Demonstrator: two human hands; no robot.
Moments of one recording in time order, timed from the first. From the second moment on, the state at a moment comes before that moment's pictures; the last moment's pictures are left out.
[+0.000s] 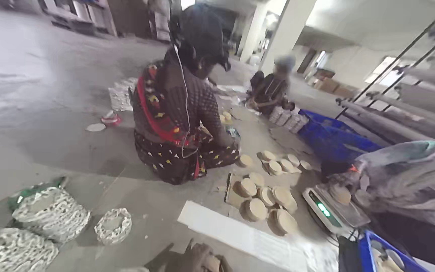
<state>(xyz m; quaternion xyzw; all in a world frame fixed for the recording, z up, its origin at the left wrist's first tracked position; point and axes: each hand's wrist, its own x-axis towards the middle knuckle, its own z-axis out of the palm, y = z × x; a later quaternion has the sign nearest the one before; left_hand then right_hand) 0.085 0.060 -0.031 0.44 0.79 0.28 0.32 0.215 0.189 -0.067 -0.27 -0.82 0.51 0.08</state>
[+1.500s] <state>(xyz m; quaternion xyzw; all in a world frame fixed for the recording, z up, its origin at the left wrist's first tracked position) -0.025 0.118 -0.062 -0.01 0.96 0.17 0.23 0.111 0.293 -0.119 -0.17 -0.84 0.47 0.21</state>
